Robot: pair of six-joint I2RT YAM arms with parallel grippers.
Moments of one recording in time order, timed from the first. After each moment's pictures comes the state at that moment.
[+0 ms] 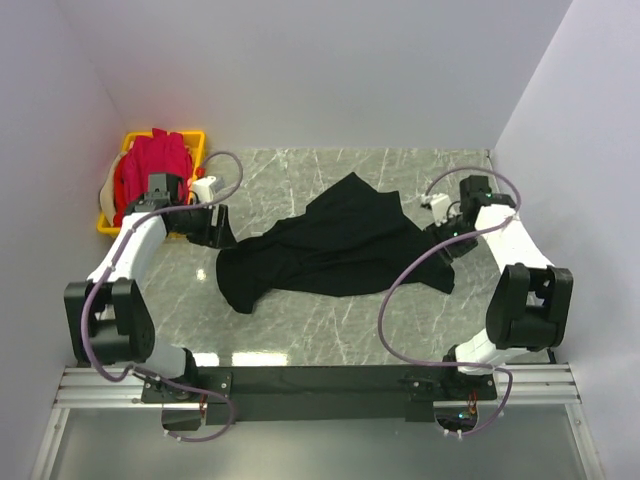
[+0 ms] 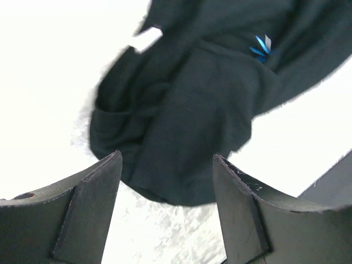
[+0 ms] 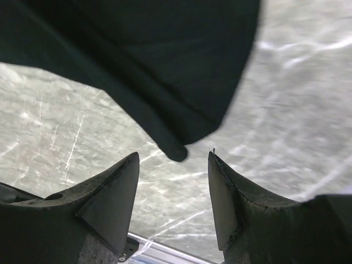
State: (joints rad) left arm 0.06 1.49 1.12 -0.70 0.60 0.24; right arm -0.10 1.54 1.19 -0.97 -0.20 -0.63
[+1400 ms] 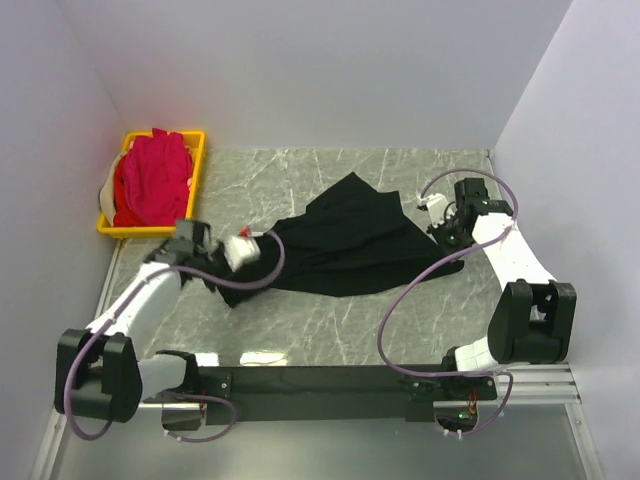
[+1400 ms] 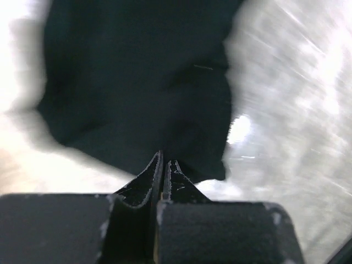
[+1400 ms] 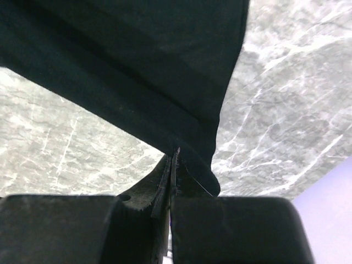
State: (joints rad) left arm -0.17 1.17 0.66 -0.56 0.44 0.84; right arm -0.04 1.45 1.10 -0.91 -0.13 -0.63
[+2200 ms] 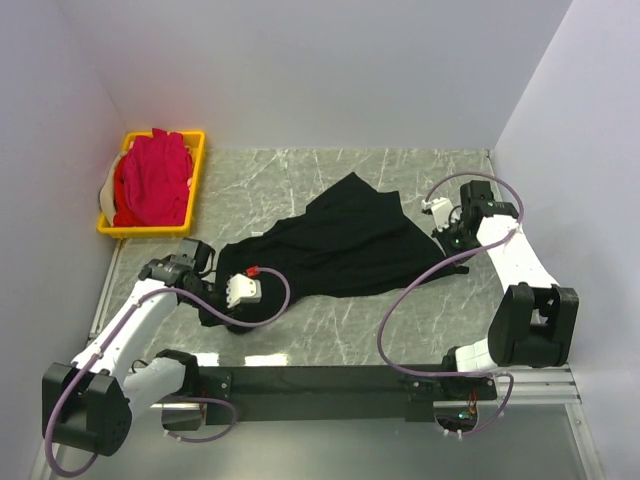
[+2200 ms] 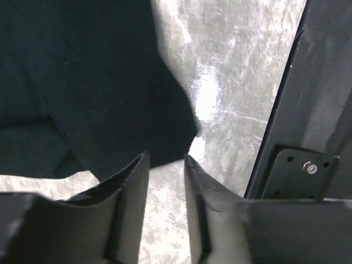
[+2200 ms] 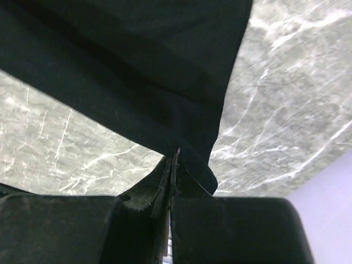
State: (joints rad) left arm -0.22 1.02 0.68 -1.01 0.53 1.08; right arm -0.07 1.43 1.10 -0.96 -0.13 -0.65
